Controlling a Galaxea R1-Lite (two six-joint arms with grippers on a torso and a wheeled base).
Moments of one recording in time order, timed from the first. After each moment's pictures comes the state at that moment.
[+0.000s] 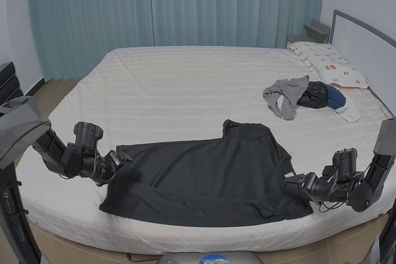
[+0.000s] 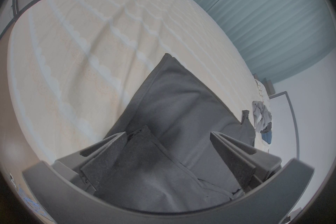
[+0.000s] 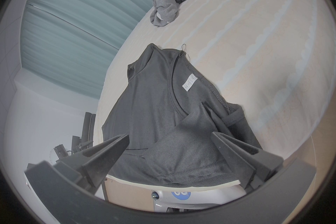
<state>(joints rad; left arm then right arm) -0.09 2.13 -0.85 -0.42 -0.14 -0.82 0.14 2.07 -0.31 -1.06 0.27 0.79</state>
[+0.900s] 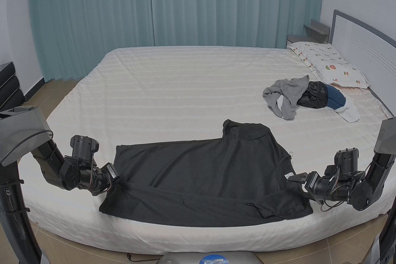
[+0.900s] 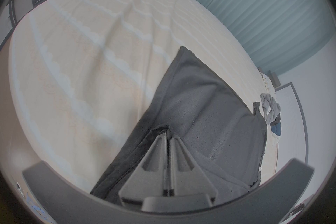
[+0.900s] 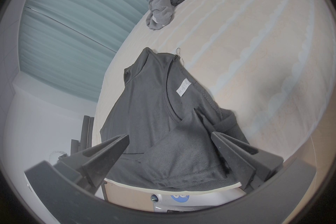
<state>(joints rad) -0.05 2.17 -0.72 -0.55 -0.12 -0.72 0.10 2.08 -0.32 -1.06 0.27 0.78</state>
